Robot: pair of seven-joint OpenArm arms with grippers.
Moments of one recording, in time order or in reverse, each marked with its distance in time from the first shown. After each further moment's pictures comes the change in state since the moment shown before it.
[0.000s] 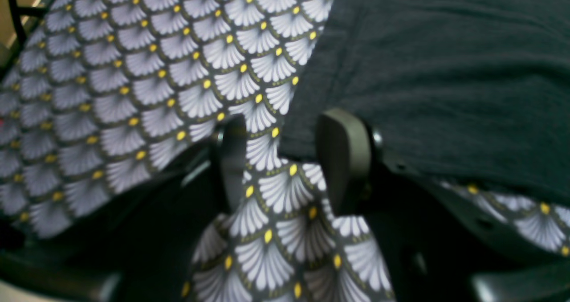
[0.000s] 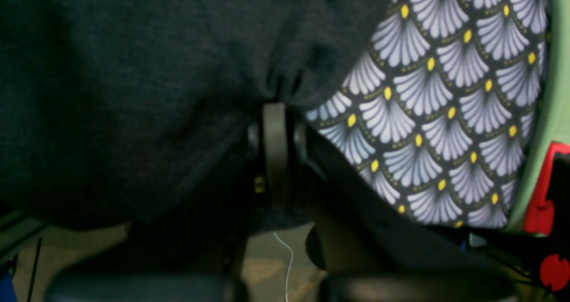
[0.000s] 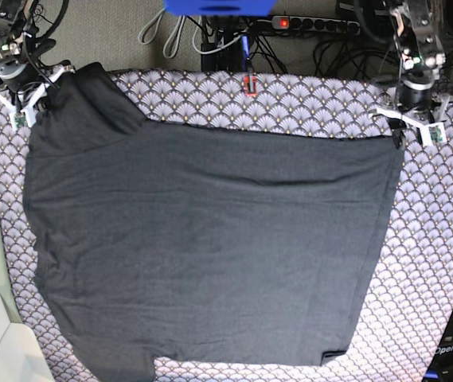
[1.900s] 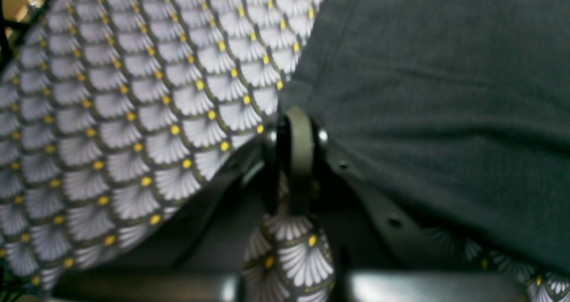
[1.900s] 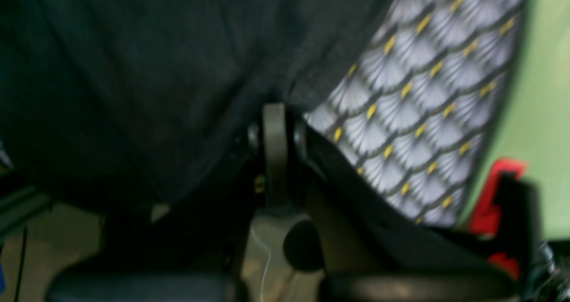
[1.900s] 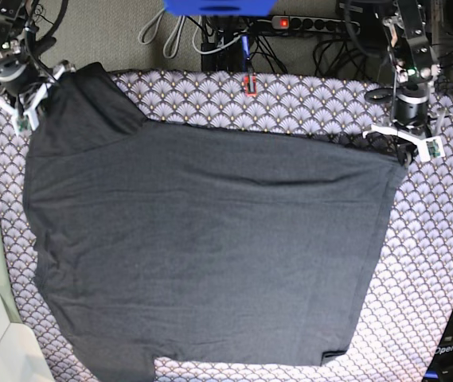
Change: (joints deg) left arm -2.8 2.7 0.3 4.6 0.1 0.5 2.1; right arm -0.8 -1.0 -0.1 9.4 -1.3 1.5 -3.3
